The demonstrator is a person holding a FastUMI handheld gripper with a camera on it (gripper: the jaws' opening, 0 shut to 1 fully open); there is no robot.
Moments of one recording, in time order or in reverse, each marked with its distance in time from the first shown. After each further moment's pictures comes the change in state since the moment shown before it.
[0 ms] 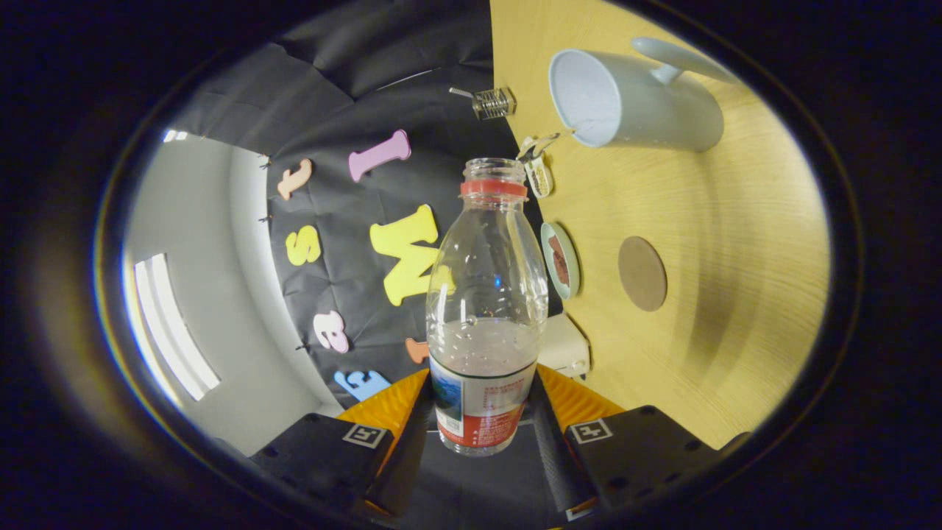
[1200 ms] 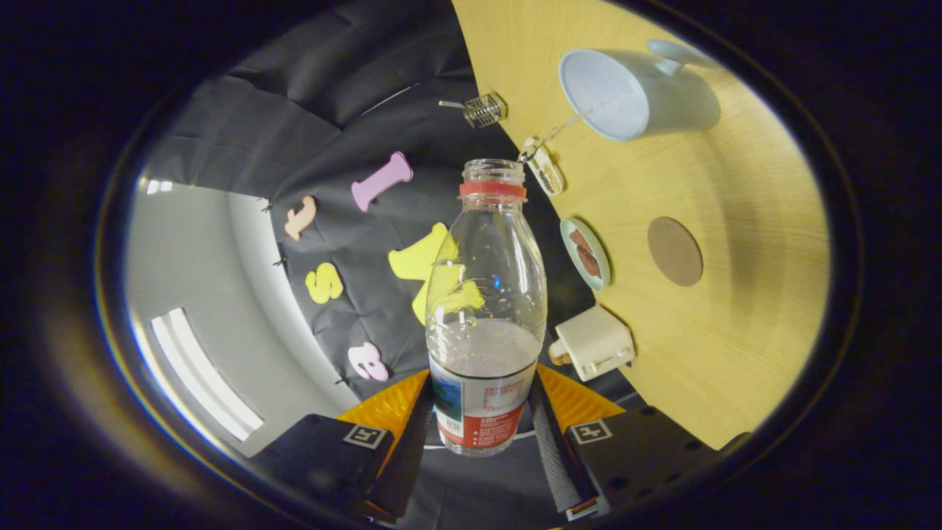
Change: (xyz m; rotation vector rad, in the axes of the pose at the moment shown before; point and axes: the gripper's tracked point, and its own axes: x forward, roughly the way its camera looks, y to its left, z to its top) arm 0.003 0.035 0.012 0.181 -0.038 0.075
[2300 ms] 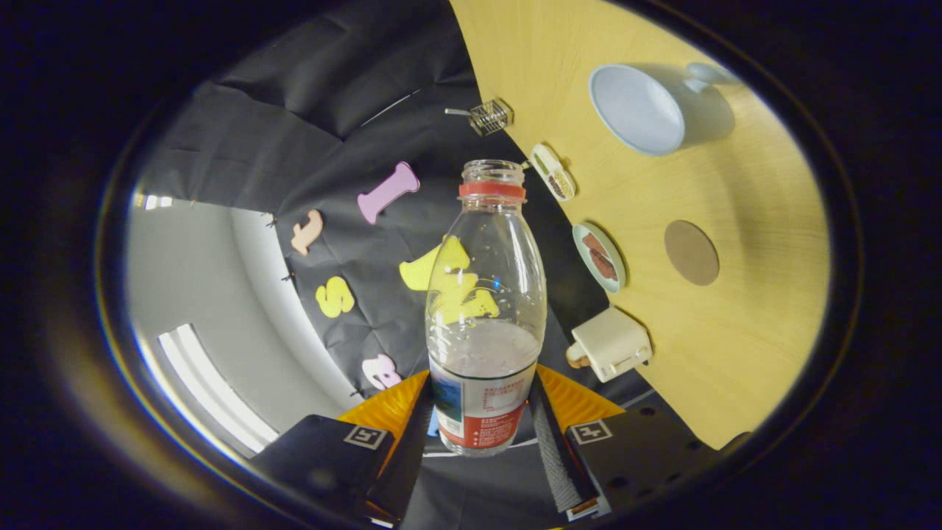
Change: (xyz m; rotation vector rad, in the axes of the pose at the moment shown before) arm 0.008 0.035 0.005 0.012 -0.032 0.025
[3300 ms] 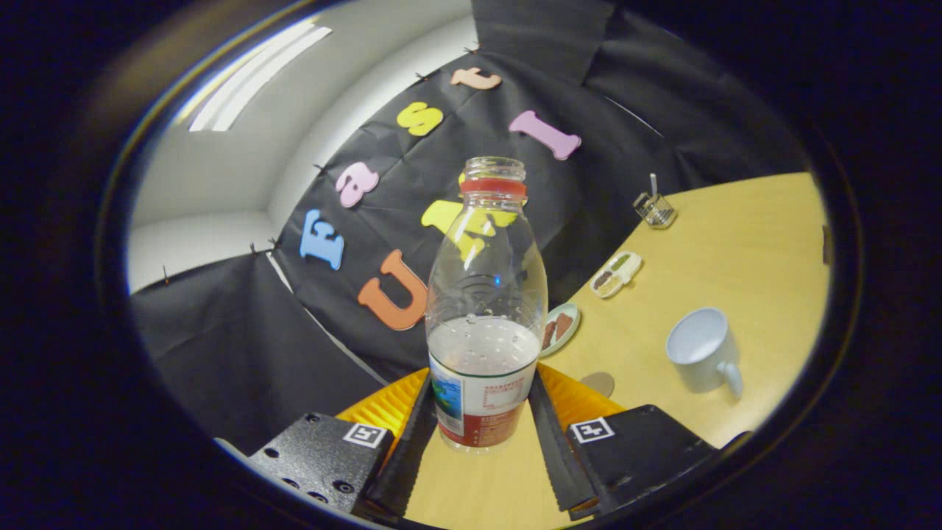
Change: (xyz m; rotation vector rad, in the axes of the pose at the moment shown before) arm -0.081 -0.011 -0.025 -1.308 0.190 -0.158
